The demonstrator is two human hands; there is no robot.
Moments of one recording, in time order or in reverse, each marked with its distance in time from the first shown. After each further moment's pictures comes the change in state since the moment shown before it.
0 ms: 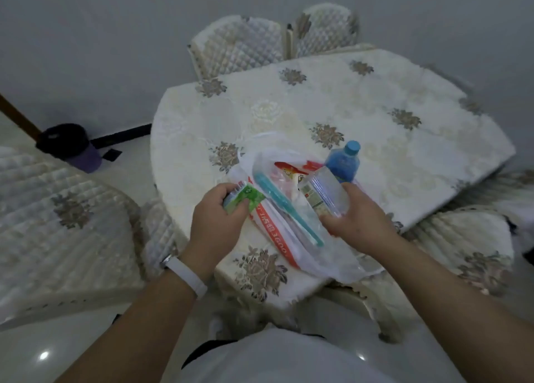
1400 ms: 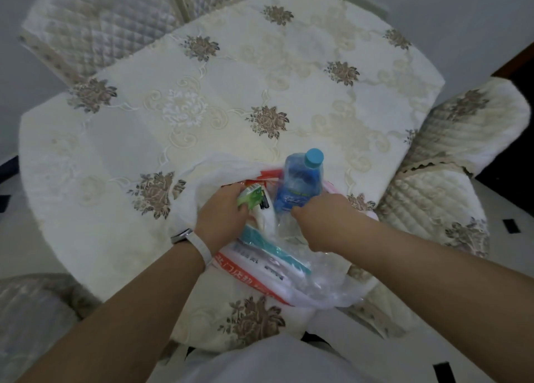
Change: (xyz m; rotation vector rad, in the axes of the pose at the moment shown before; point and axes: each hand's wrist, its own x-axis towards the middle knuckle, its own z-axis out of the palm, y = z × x) left_hand 0.172 -0.041 0.135 0.446 -0.662 0.145; right_hand 0.100 -0.021 0.001 -0.910 -0.467 0.018
